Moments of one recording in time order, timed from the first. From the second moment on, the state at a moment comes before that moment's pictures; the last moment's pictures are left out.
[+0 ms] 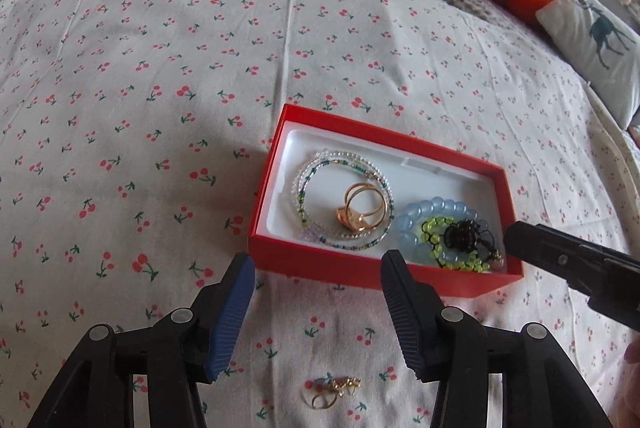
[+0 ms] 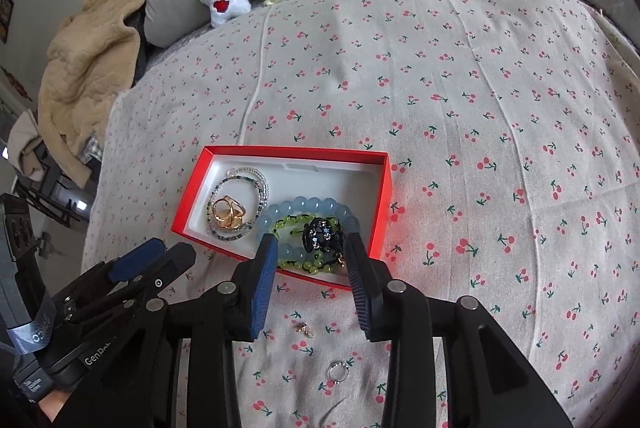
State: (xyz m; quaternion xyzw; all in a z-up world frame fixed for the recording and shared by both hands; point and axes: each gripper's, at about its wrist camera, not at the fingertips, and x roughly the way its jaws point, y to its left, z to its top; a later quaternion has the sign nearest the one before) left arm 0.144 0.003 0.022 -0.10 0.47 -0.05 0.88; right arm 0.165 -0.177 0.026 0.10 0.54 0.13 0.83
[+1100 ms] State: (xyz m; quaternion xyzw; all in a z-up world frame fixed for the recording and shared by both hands) left arm 0.083 0.041 -0.006 -0.07 0.53 -0.04 0.84; right arm 0.090 -0.194 0.004 0.01 0.61 0.09 0.79
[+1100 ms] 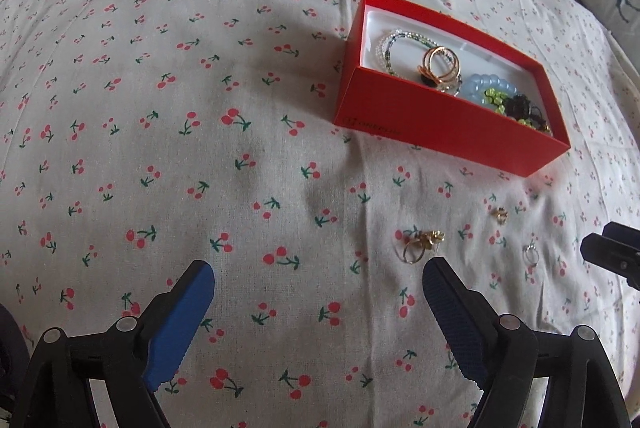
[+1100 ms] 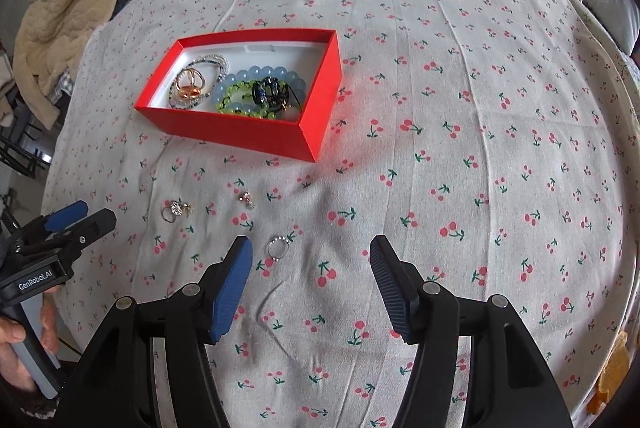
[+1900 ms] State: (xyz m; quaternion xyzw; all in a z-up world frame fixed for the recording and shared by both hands) left arm 0.075 -0.010 -0.045 0.09 0.49 -0.14 0.86; right arm 0.078 -0.198 -0.035 -0.05 0.66 0.08 0.75
